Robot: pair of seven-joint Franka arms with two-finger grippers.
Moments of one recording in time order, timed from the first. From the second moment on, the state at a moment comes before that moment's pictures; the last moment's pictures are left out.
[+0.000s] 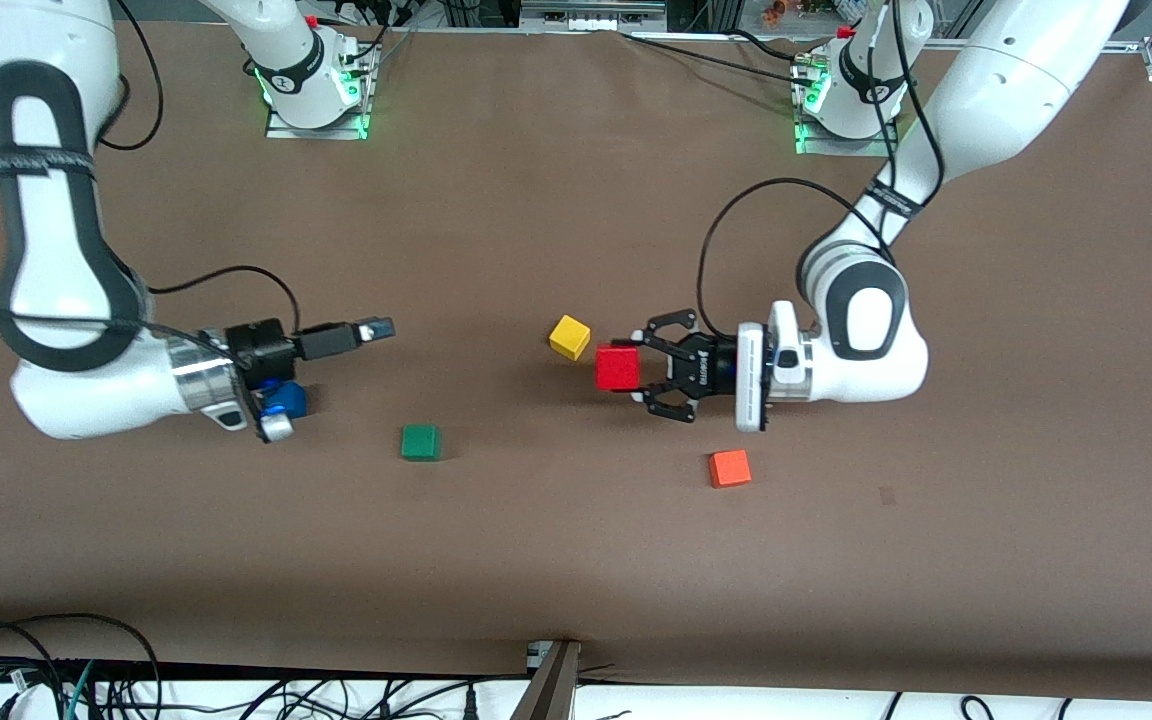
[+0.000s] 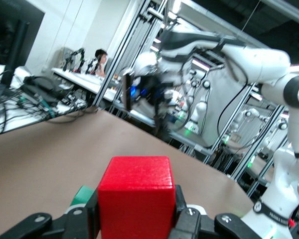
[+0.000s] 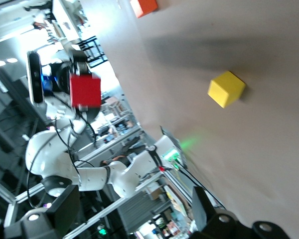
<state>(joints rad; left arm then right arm) 0.02 0.67 -0.49 -1.65 -1.54 2.09 1.82 0.14 0.64 -0.05 -1.47 1.19 1.46 -0.09</state>
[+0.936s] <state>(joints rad) -0.10 0.72 -0.49 -1.61 -1.65 2.20 1.83 0.31 0.67 -0.04 -1.52 1.46 1.67 -0.09</state>
